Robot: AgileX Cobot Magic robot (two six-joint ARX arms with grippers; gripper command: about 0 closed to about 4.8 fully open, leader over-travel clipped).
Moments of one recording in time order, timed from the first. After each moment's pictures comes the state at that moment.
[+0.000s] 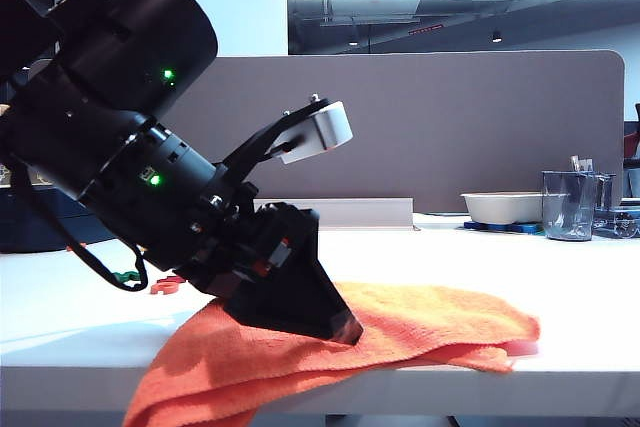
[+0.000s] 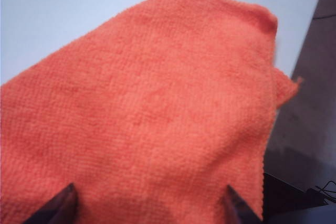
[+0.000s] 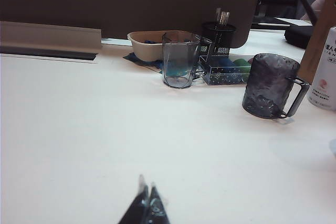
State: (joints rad) left arm -0.77 1.61 0.57 0.34 0.31 0.21; right arm -0.04 0.00 0.01 -0.02 0.00 -0.08
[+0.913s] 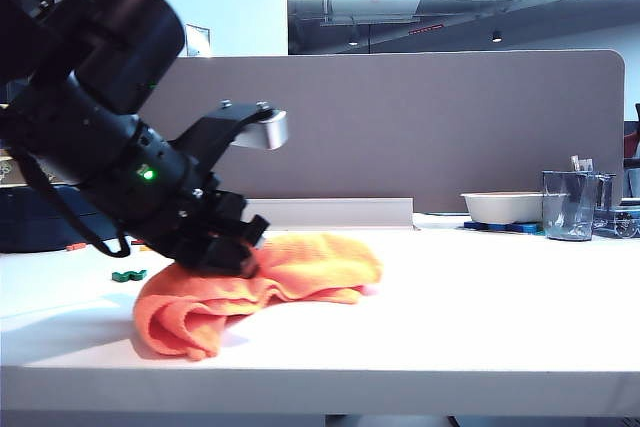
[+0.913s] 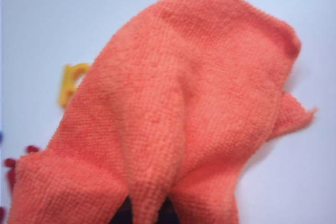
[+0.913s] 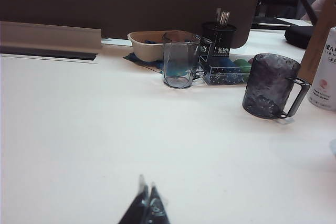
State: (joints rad) left arm -0.62 1.62 0.59 0.44 -0.02 0.21; right arm -0.04 0.00 0.01 -0.02 0.00 -0.08
